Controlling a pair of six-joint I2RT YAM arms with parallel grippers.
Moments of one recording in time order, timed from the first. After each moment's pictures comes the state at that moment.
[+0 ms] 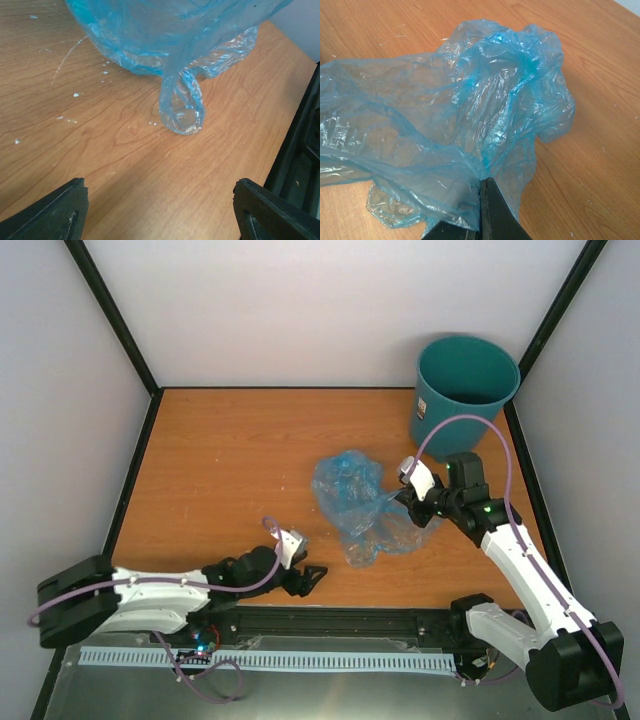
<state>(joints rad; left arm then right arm) -1.14 1.01 0.16 0.36 -0.08 -0.53 0.25 0.98 0.78 -0.57 -0.50 -0.47</state>
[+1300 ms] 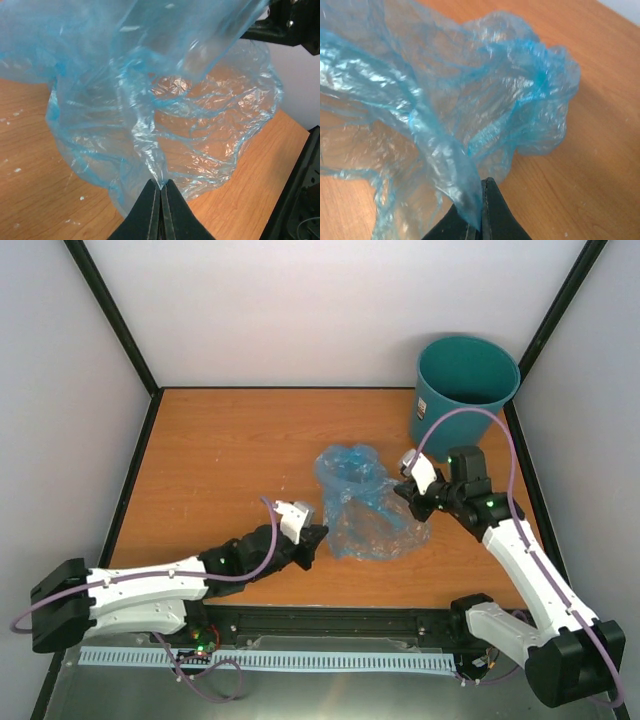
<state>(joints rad) -1.15 1.03 0.39 0.31 -0.24 -0.48 0.25 0.99 0.80 -0.56 -0.49 -0.44</state>
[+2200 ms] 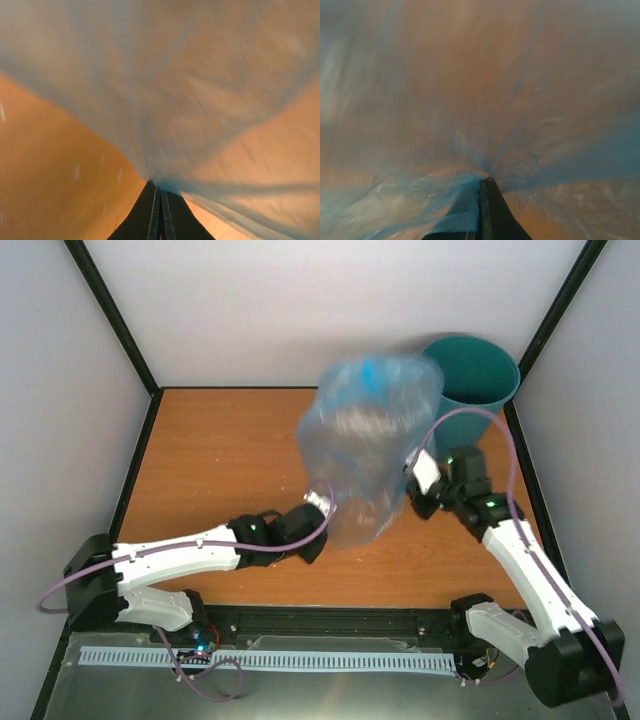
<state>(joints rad) -1.12 1.25 0.97 -0.49 -0.32 -0.33 0.25 0.94 0.93 -0.58 -0.40 -0.43</state>
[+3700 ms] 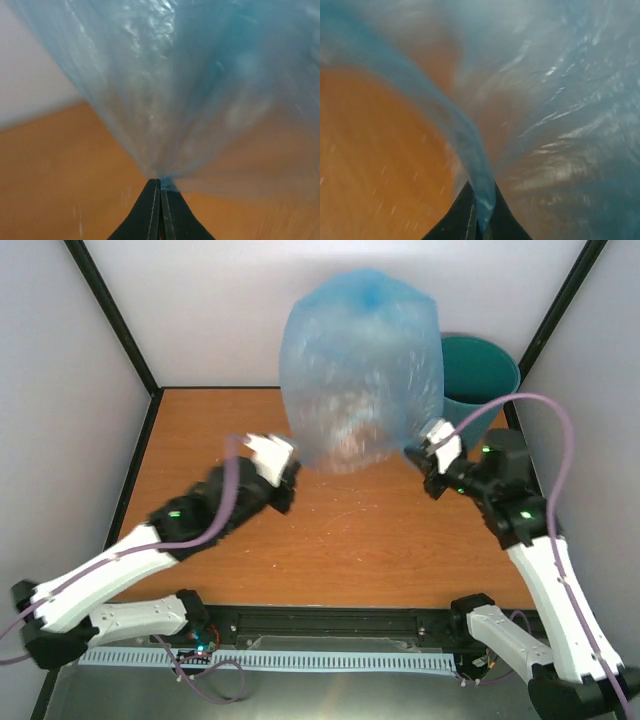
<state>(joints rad) -0.98 0.97 1.22 -0.46 -0.34 -0.17 0.25 0.86 1.19 -0.56 -0.51 -0.38</state>
